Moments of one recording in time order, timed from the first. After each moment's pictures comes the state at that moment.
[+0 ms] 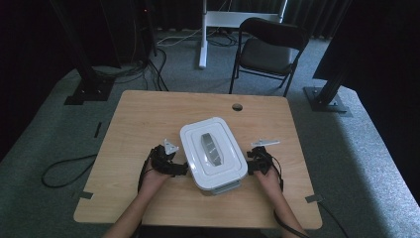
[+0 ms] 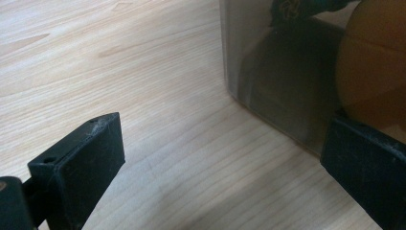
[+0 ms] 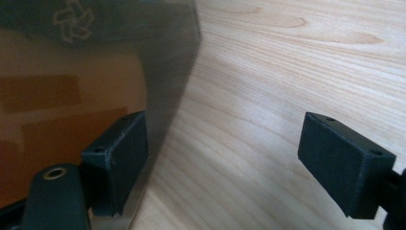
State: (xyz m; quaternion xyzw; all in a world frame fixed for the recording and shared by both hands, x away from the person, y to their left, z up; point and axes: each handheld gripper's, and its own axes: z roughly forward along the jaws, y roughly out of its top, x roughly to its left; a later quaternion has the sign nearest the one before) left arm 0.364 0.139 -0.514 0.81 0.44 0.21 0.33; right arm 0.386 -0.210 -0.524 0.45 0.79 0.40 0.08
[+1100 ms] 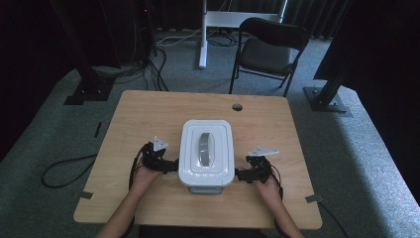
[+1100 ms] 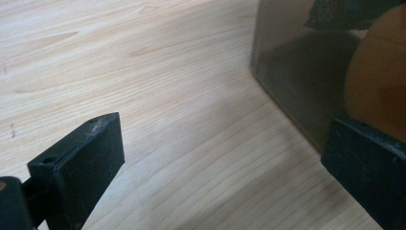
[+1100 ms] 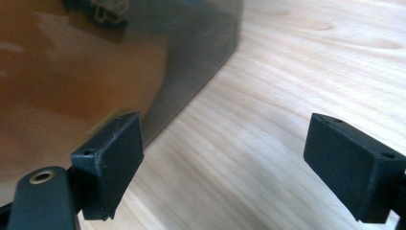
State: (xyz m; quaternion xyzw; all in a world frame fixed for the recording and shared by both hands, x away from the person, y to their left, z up) left arm 0.372 0.175 -0.516 0.79 0.45 0.20 0.36; right arm 0.353 -0.201 -0.521 0.42 0.80 0.41 0.11
